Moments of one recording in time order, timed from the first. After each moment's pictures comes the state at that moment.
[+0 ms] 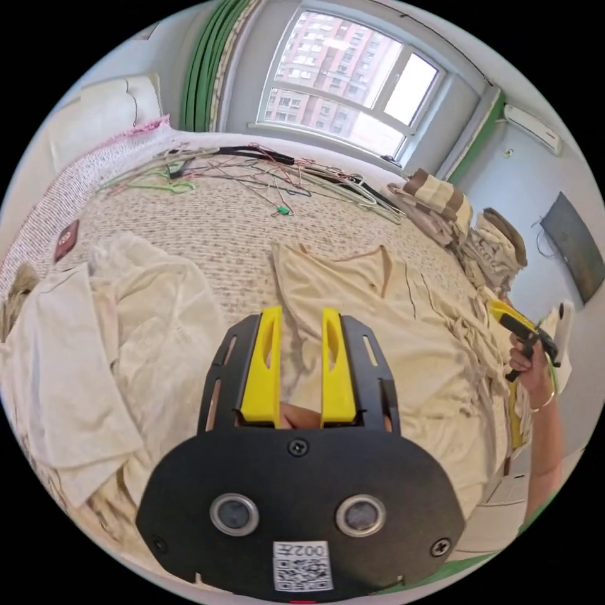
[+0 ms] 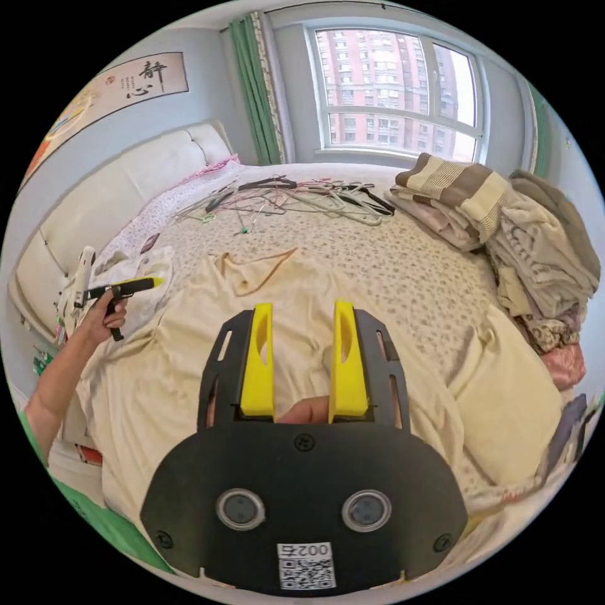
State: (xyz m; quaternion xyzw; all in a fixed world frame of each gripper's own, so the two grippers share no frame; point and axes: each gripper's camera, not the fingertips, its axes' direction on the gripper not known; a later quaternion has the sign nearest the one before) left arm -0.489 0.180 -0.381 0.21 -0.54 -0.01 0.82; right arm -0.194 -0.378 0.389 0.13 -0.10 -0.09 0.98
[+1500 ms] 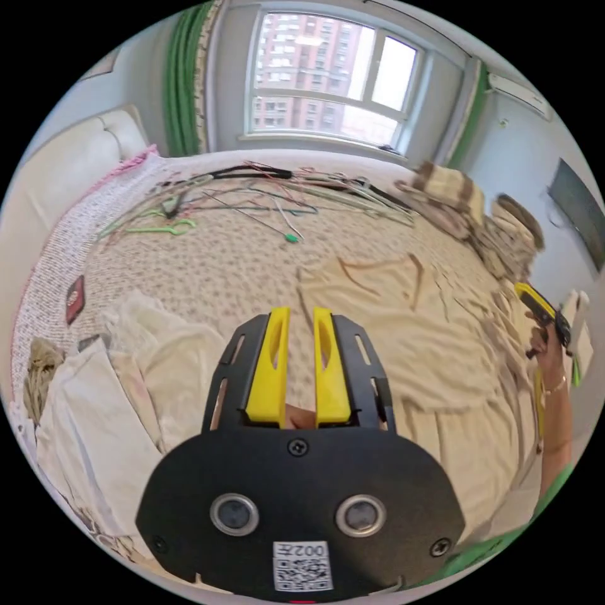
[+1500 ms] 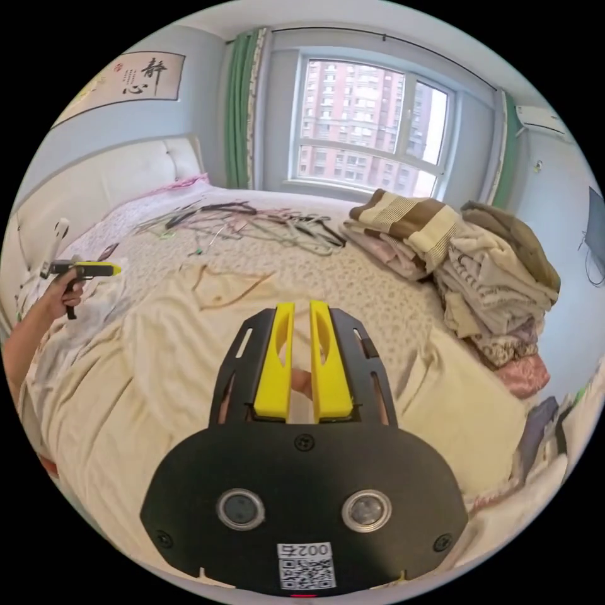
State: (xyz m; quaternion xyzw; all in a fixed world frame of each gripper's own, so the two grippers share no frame) left arm -0.486 0.136 -0.403 0.15 -0.58 0.06 0.80; right arm -0.196 -0.290 0.345 0.21 -0.01 -0.10 0.97
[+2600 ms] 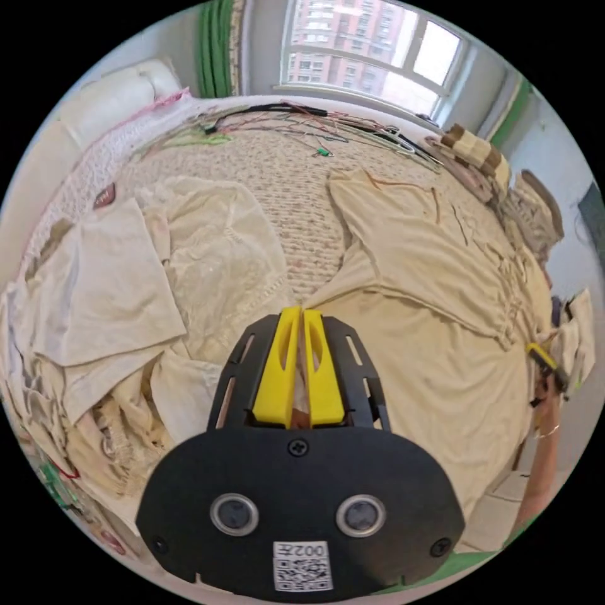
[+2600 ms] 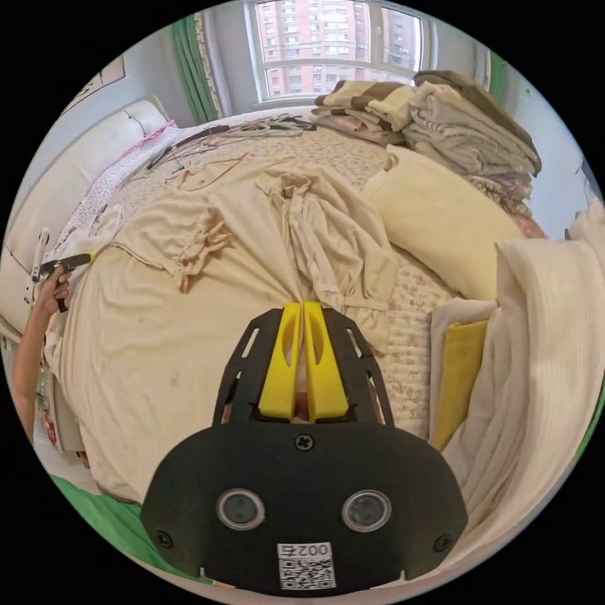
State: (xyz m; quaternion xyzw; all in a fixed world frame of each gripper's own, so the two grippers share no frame) left arm -0.504 0.295 -0.456 0.14 -0.59 -0.10 0.79; right arm -0.084 -0.126 0.339 0.03 -0.01 -0.02 1.00
